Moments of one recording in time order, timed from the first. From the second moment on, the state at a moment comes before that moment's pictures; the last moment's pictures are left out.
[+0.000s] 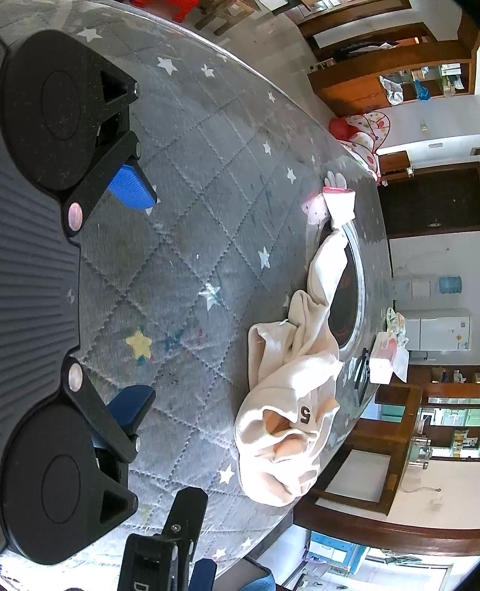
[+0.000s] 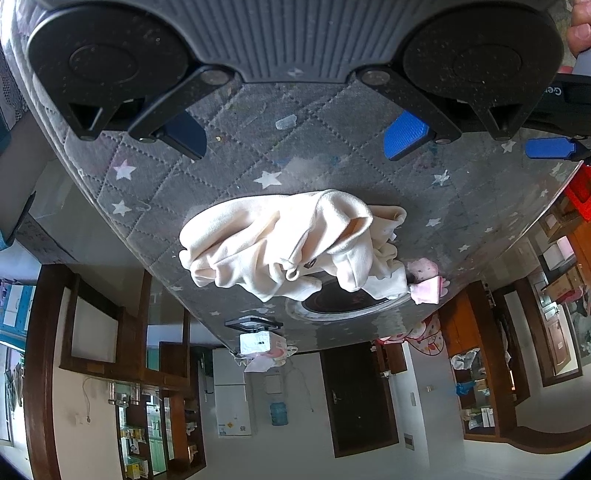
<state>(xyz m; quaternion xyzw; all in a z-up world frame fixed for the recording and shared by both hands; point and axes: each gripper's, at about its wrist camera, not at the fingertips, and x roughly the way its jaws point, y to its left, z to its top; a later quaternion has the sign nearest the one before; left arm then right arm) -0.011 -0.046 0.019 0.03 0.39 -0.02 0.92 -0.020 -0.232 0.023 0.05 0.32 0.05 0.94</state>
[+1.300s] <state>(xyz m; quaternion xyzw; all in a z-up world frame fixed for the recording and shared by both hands) -0.006 -0.060 0.014 0.05 0.40 -0.03 0.92 -0.015 -0.232 0.016 0.05 0.33 0.05 0.94</state>
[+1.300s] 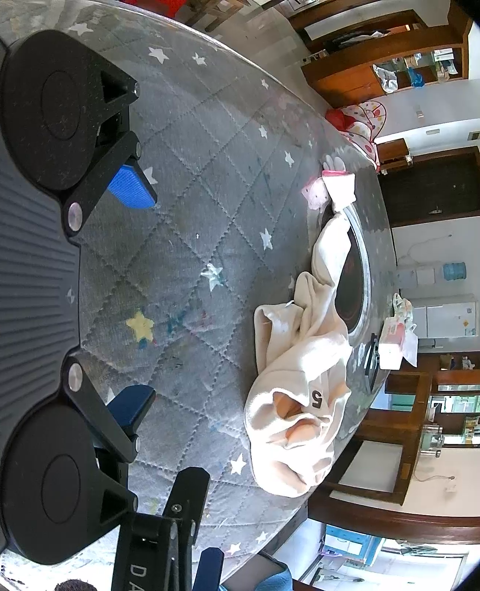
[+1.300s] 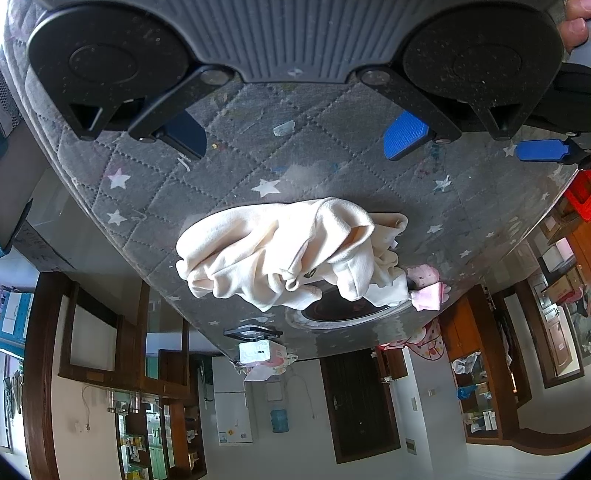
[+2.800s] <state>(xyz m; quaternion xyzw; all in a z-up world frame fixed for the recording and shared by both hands) 0.007 -0.068 0.006 0.07 0.41 -0.05 0.91 -0.004 -0.235 0.007 0.06 0.35 0.06 0.93</state>
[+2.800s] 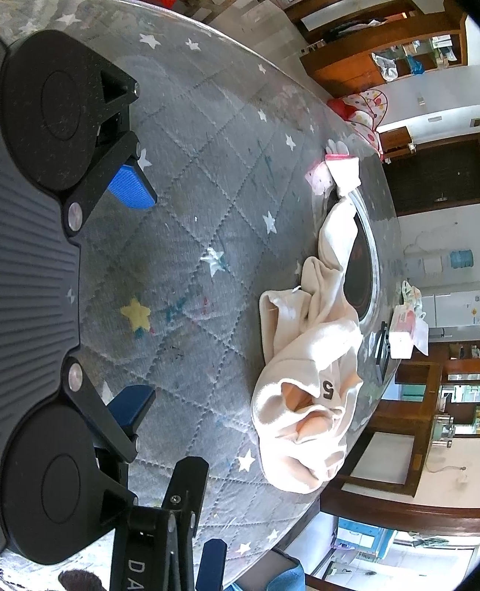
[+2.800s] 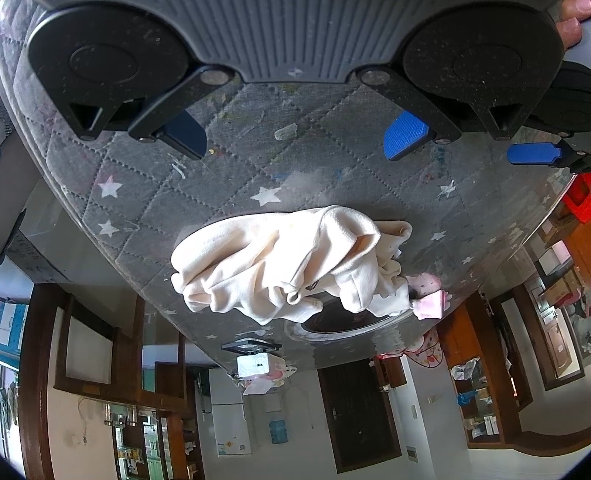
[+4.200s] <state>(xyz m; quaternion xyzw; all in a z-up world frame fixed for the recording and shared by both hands) 0.102 -0.073 0.056 0.04 0.36 -0.09 0.93 0.092 -0.261 0.040 0.04 0.34 0.08 0.94</state>
